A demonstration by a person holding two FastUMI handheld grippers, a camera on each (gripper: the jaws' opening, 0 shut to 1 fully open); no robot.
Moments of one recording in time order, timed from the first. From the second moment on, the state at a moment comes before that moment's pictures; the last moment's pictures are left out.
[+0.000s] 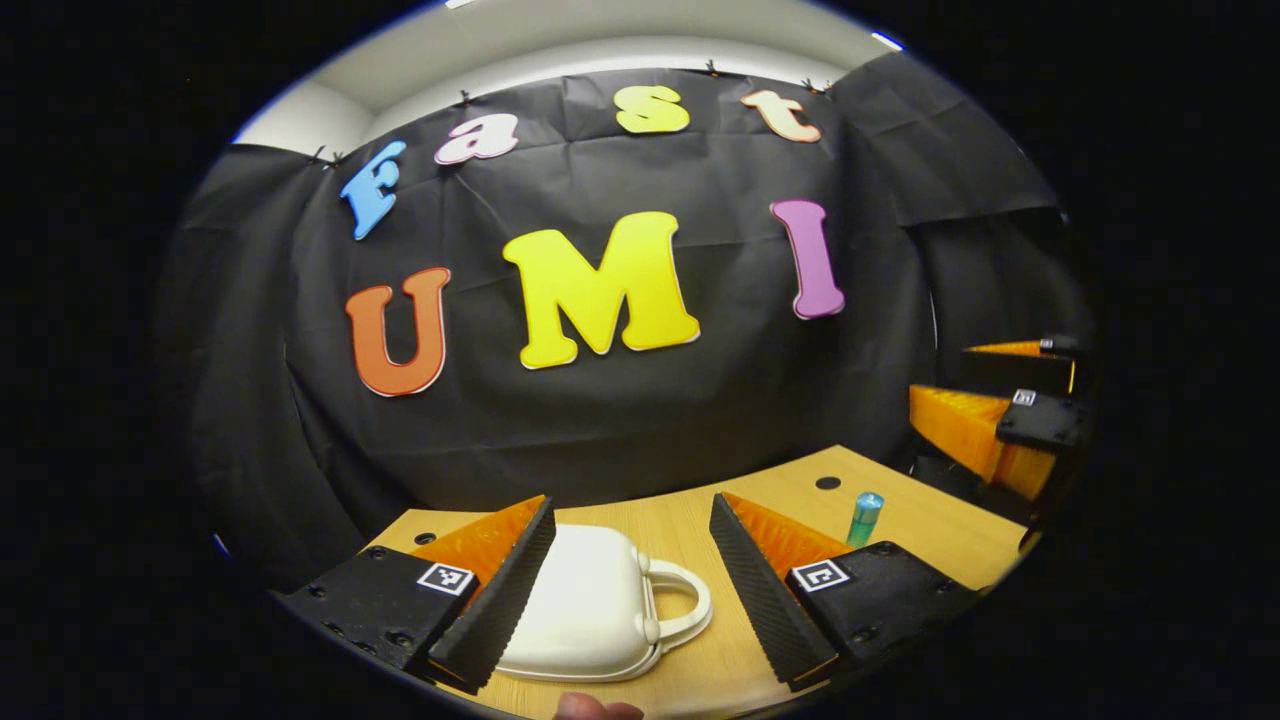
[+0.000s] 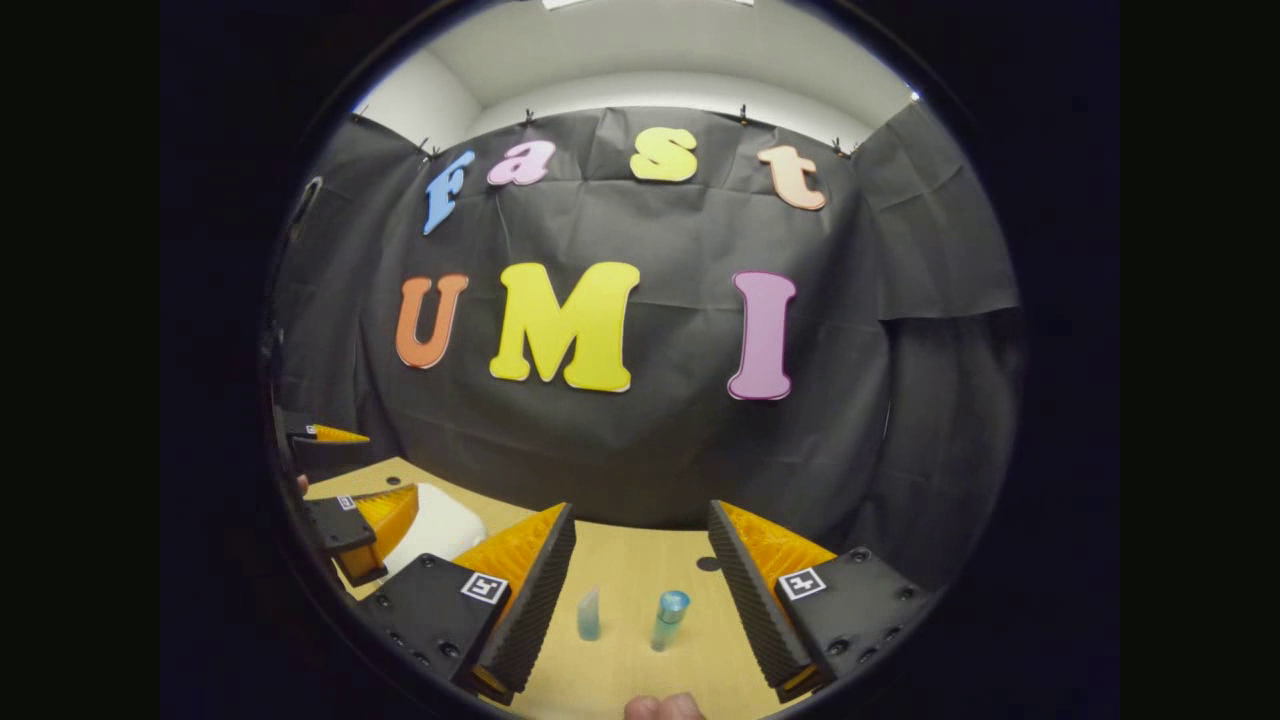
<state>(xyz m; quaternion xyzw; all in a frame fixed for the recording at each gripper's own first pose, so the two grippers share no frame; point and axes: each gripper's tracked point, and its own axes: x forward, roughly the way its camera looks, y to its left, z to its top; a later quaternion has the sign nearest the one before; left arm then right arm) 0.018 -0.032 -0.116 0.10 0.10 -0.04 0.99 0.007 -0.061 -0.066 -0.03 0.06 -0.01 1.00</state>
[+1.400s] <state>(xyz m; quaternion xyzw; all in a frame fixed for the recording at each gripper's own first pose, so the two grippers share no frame) 0.054 -0.030 -0.316 0.47 0.35 -0.14 0.80 -0.025 -0.170 -0.126 -0.01 0.12 -0.10 0.99</state>
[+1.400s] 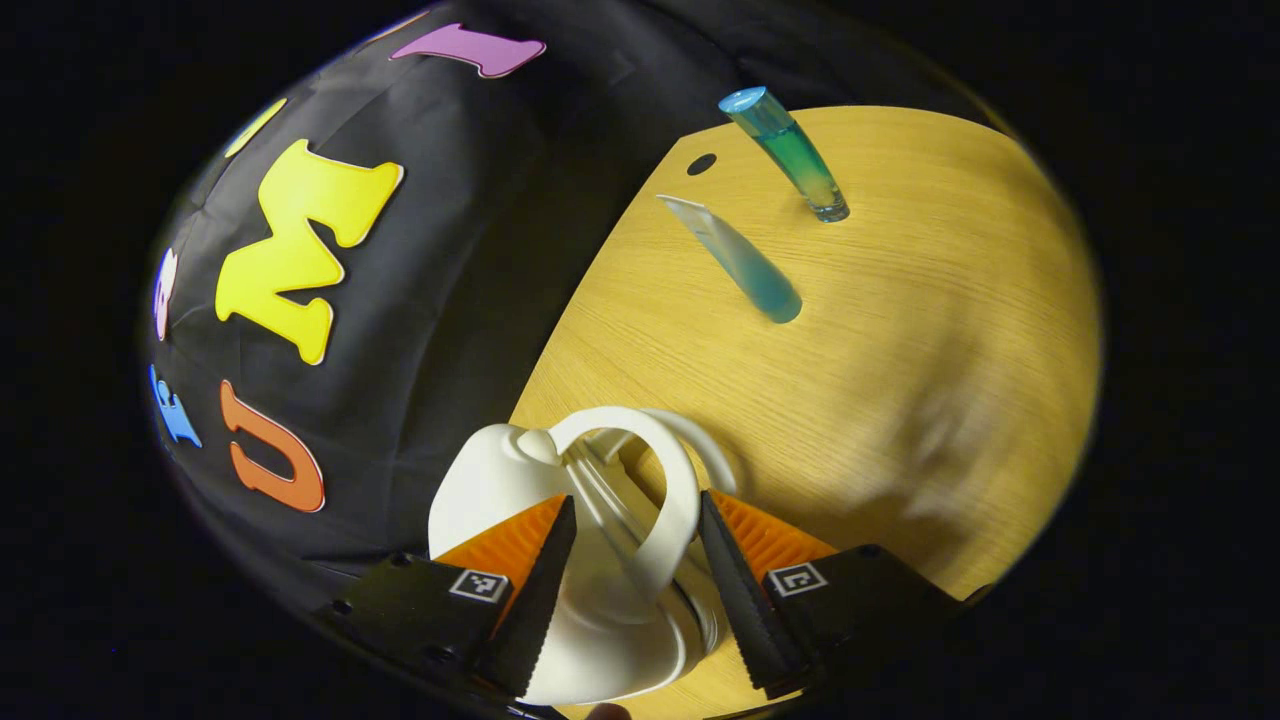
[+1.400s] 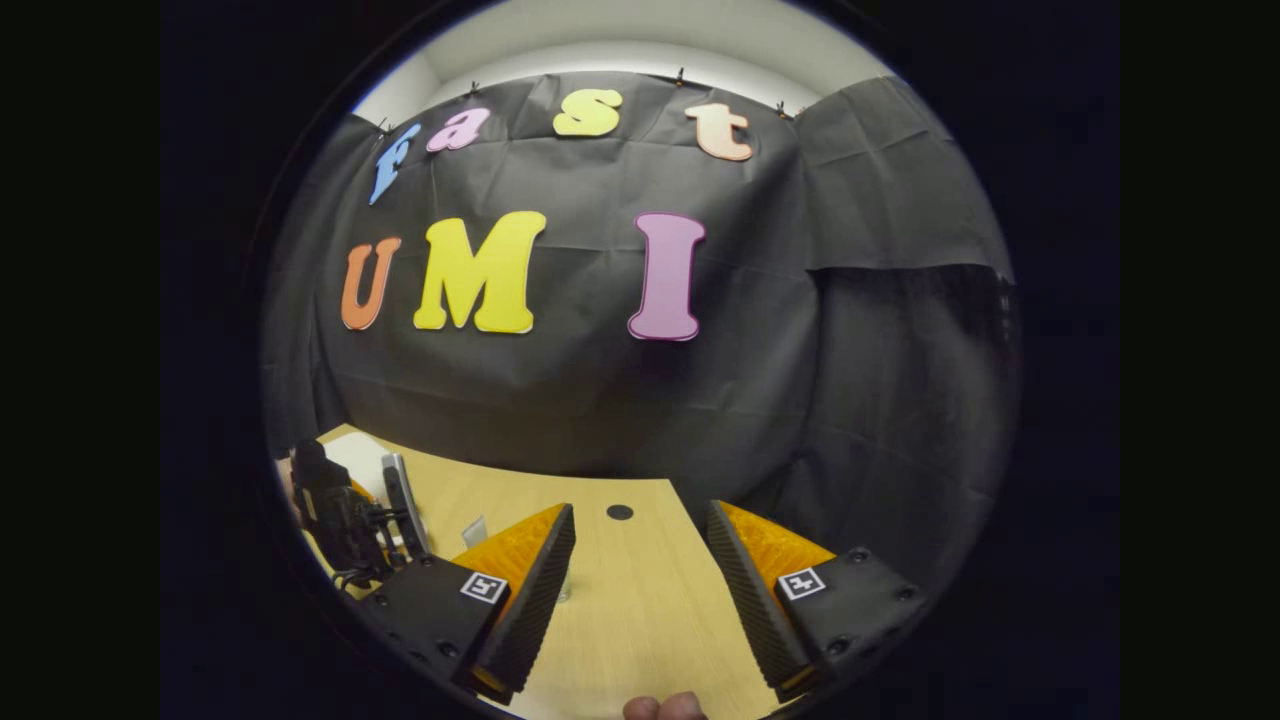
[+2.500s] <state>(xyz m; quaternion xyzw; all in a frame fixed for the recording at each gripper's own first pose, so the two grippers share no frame) 0.064 -0.028 -0.300 0.46 0.35 -0.14 0.80 -0.029 -0.142 -0.140 0.03 0.16 -0.08 0.98</state>
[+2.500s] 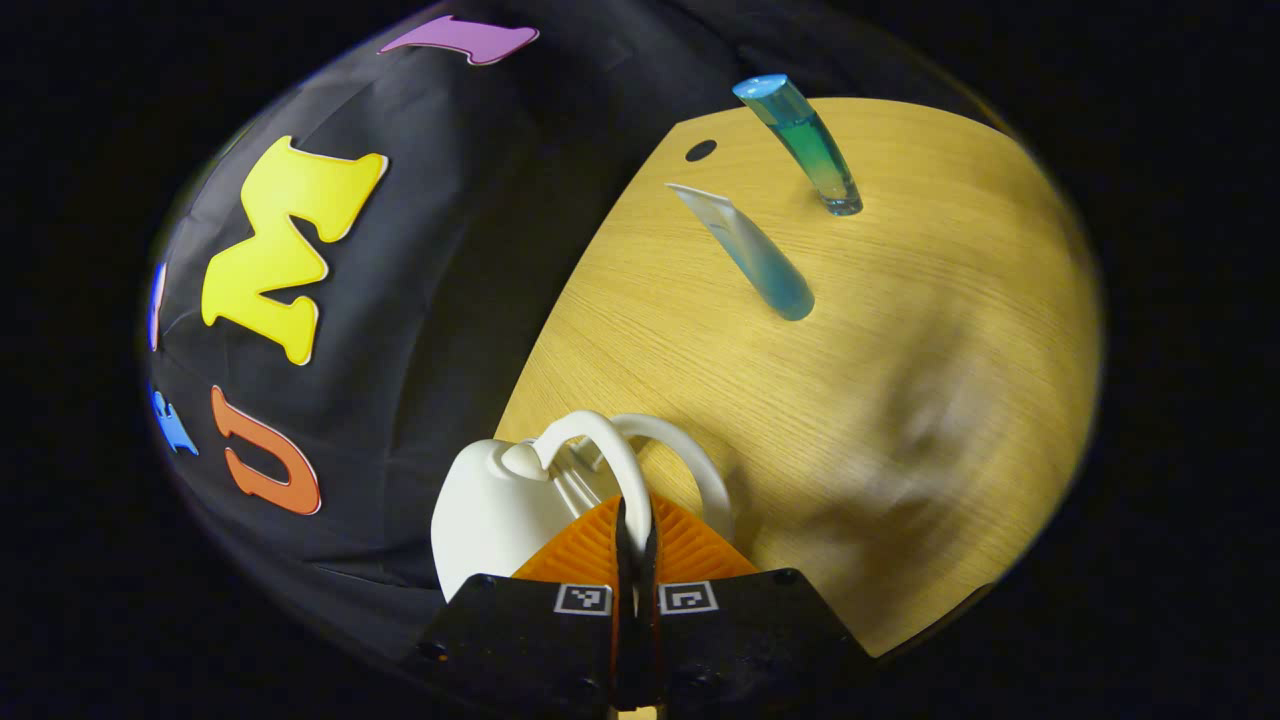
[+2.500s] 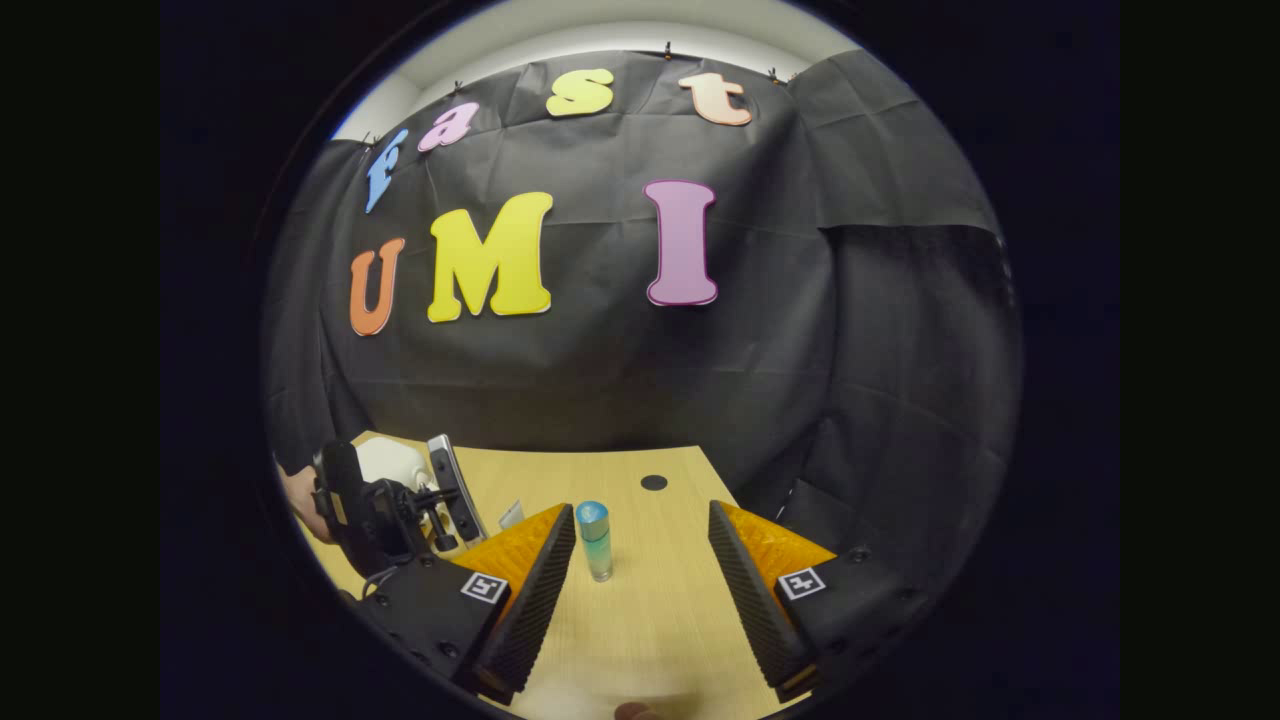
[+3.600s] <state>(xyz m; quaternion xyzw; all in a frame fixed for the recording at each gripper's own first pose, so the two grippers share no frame) 0.056 0.363 -0.185 -0.03 0.17 0.15 0.97 -0.008 -0.027 -0.071 -0.05 0.14 -0.02 0.99</state>
